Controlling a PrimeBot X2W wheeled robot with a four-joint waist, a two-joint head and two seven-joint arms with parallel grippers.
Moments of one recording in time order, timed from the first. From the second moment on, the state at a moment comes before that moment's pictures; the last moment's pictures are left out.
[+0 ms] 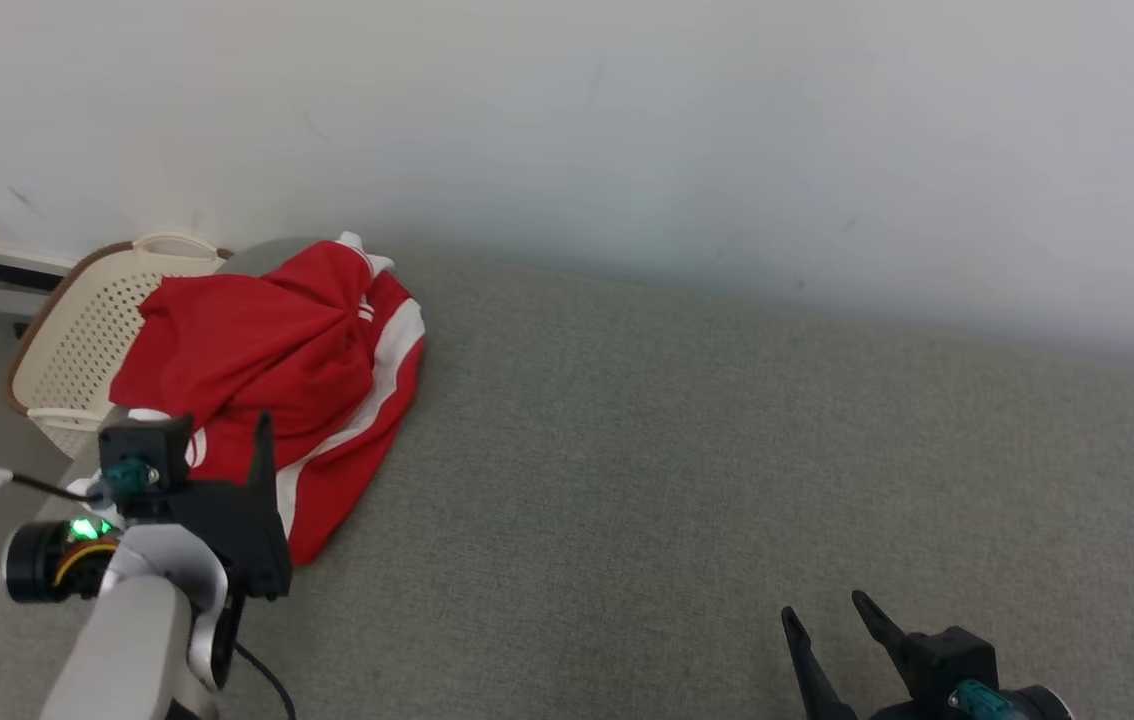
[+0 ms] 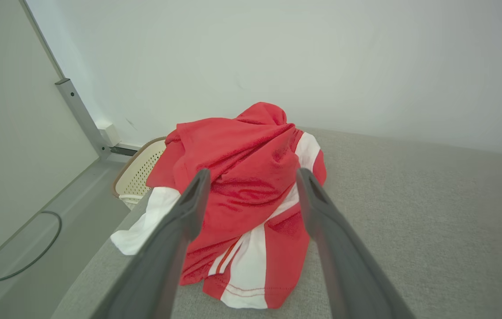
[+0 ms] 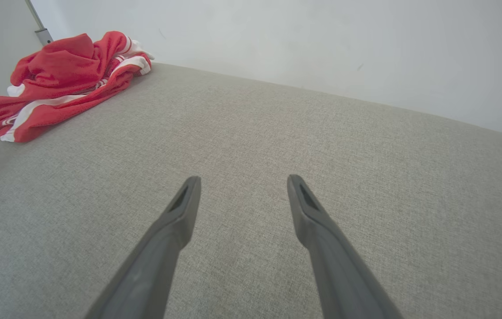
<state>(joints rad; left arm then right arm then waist) -0.48 0.19 -0.12 0.62 -0.24 -0.05 -0.02 0.04 -0.05 0.12 0.22 0.07 0.13 0.00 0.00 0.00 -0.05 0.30</state>
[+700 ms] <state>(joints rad) -0.99 0.31 -0.08 1.02 -0.31 -0.07 0.35 0.01 -0.05 0.15 -0.03 -0.04 0.13 0.12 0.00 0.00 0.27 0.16</state>
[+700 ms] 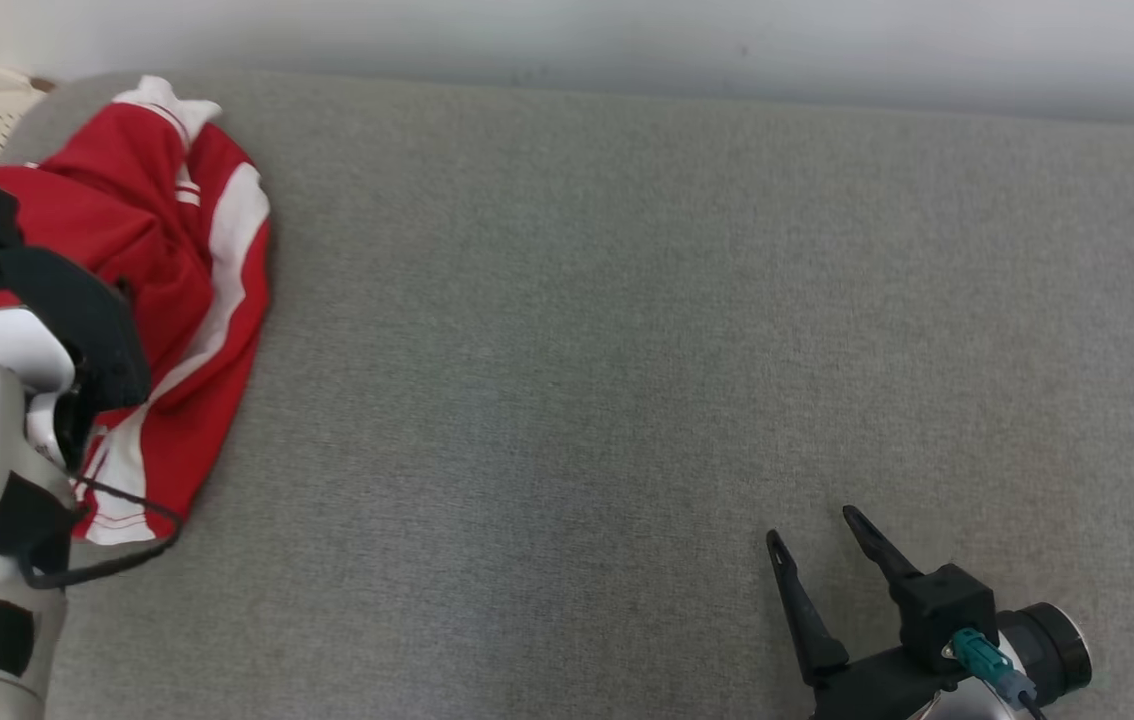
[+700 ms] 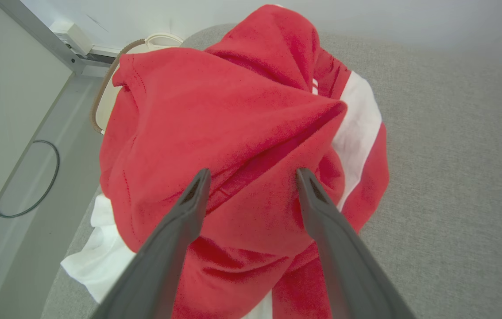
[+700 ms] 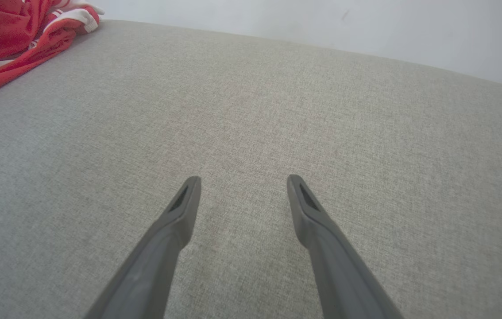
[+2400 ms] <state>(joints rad) -1.06 0.05 -0.35 0.74 -0.49 -0.11 0.19 0.01 -0.05 0.14 0.09 0.09 0.13 0.04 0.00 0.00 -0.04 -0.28</state>
